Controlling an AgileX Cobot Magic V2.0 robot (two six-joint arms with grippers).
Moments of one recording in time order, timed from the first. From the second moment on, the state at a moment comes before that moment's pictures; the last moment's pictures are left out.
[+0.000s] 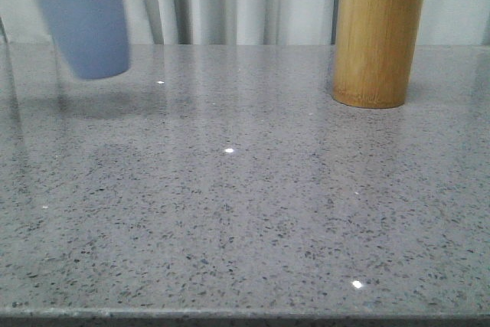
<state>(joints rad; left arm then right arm) -0.28 1.52 -1.46 -0.17 0.93 -0.03 0.03 0.22 -0.75 -0.07 0.82 0.16</state>
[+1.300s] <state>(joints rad) -0.61 1.84 -1.73 -0.07 0.95 -0.01 0.03 0.22 -0.75 -0.07 0.80 0.16</state>
